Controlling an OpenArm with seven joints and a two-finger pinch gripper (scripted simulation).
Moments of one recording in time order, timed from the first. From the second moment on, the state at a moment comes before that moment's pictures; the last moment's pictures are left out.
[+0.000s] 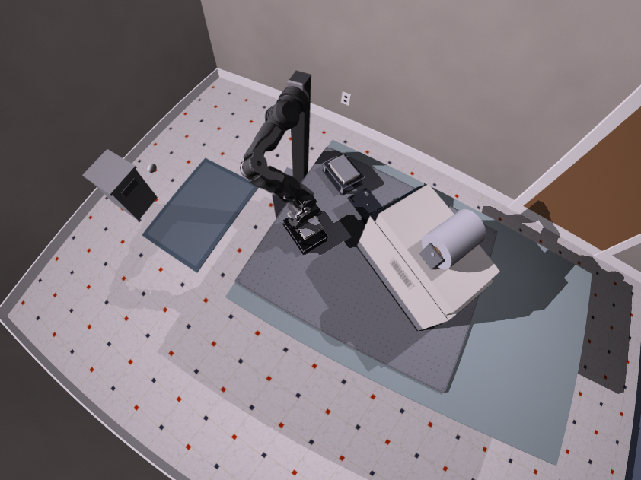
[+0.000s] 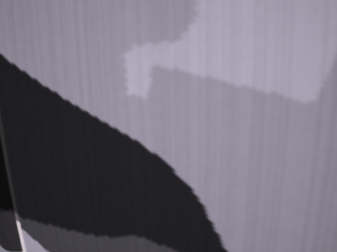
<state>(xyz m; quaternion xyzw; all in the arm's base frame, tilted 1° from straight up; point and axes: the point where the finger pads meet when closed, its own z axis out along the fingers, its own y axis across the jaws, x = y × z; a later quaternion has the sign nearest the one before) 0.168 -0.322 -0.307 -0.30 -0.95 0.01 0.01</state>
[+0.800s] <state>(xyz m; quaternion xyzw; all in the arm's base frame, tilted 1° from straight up) 0.168 -0.323 -0.317 -0.30 -0.95 0.01 0.01</state>
